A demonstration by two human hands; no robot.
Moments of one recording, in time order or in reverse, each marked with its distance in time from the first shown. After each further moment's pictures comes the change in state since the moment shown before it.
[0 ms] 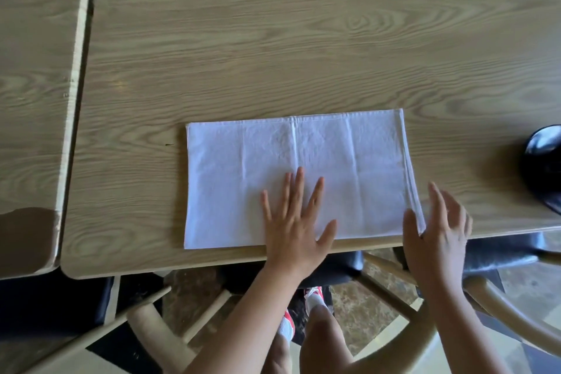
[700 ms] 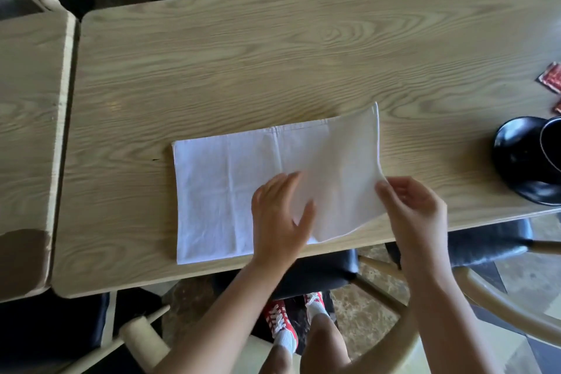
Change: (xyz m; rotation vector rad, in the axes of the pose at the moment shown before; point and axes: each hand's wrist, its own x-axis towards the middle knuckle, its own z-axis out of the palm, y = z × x) left_hand 0.018 0.009 -0.035 -0.597 0.210 -0.055; right_hand 0.009 -0.060 -0.040 0.749 -0.037 0.265
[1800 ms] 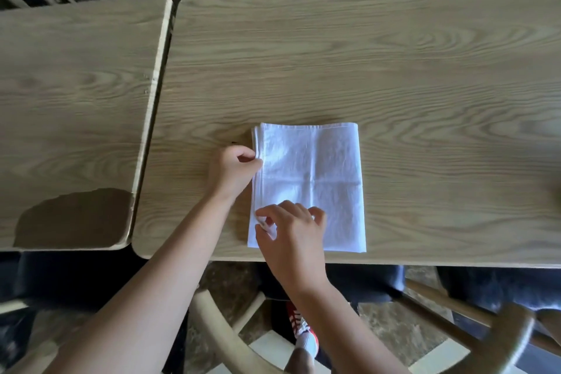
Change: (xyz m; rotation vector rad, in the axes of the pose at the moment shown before) left_hand 0.059 -0.114 -0.138 -0.088 0.080 -0.534; right_hand -0.121 -0.007 0.189 -0.557 -0.447 -0.514
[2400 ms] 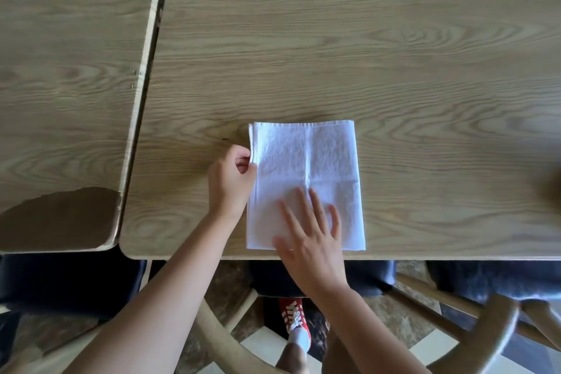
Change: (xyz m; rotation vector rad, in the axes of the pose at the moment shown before) left_hand -0.016 -0.016 0.022 0.006 0.201 0.212; right_hand -0.017 0.070 0.011 -0.403 -0.088 -0.167
